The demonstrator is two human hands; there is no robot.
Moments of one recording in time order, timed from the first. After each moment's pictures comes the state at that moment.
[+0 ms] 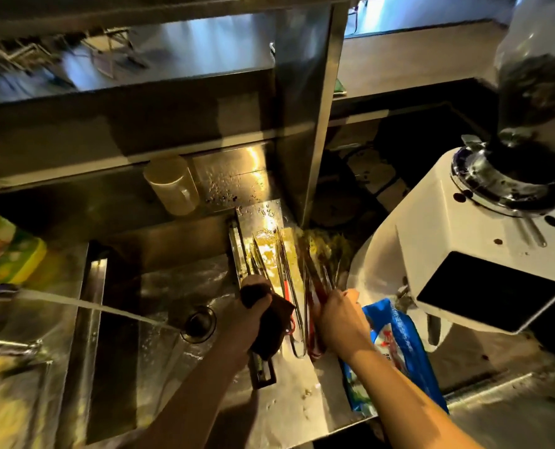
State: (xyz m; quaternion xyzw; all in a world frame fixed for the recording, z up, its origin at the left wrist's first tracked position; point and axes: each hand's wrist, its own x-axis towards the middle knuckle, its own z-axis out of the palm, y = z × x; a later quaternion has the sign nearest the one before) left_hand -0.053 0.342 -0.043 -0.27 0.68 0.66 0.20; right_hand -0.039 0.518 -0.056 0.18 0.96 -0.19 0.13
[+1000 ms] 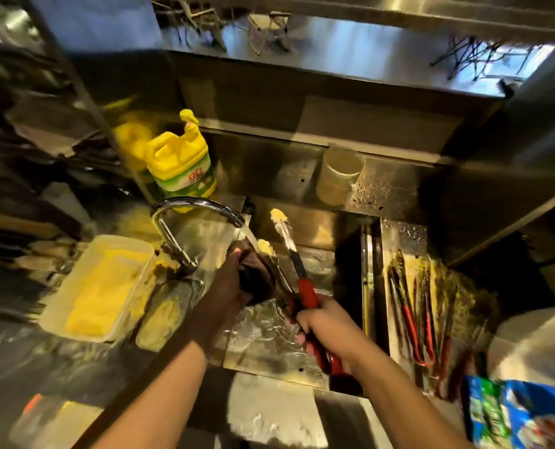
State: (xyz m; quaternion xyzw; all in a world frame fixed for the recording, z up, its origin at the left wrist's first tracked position) left_hand -0.046 0.053 -0.047 -0.41 0.38 0.83 0.03; right_hand -0.023 0.249 0.028 0.07 0.72 -0.55 0.42
